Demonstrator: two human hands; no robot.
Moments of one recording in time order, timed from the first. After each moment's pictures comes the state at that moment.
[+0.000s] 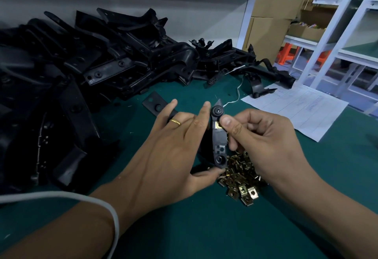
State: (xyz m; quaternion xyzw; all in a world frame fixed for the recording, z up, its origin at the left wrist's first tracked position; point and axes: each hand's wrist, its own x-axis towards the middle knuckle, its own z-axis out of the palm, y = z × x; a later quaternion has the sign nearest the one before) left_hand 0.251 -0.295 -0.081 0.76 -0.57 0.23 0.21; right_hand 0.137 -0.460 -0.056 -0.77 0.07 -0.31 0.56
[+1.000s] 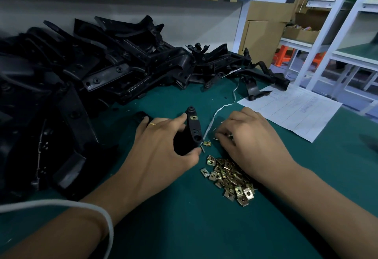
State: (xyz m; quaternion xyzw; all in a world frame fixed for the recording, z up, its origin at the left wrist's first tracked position) left_hand 0.266 -0.301 -0.083 0.85 -0.39 0.06 0.35; right_hand 0.156 -0.488 -0.066 -0.97 0.09 -0.23 0.00
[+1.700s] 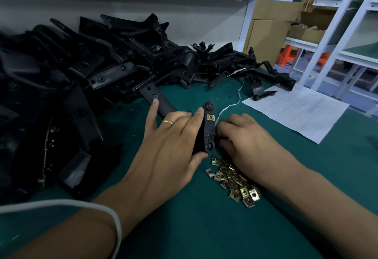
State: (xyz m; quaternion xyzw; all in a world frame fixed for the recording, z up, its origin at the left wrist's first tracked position) left_hand 0.255 -0.297 -0.080 0.83 -0.49 0.20 0.17; right_hand 0.159 -0.480 -0.068 -0.98 0.05 -0.18 0.05
